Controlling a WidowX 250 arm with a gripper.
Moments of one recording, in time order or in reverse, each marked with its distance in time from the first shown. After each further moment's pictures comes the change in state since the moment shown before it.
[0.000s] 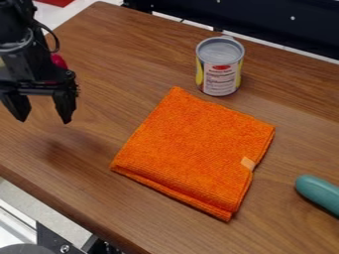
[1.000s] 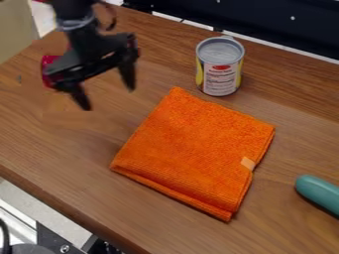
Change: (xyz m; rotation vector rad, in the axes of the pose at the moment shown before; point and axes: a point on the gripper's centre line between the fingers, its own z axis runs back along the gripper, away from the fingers) arm 0.019 -0.092 0.020 -0.110 -0.021 0.625
